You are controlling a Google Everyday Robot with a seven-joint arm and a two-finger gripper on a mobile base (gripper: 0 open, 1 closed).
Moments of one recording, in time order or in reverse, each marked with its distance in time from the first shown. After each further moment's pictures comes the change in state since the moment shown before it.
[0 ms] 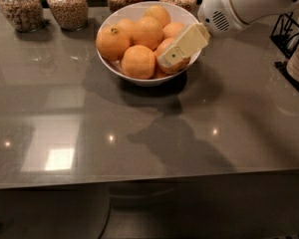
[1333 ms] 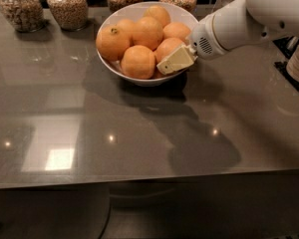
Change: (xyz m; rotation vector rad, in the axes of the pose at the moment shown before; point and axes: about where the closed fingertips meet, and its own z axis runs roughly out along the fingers) arm 0.036 -0.011 0.062 0.008 0.003 0.111
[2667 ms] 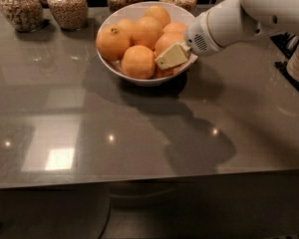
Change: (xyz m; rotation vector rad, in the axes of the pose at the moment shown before) arm -0.013 0.004 0.006 -0.038 -0.023 -0.003
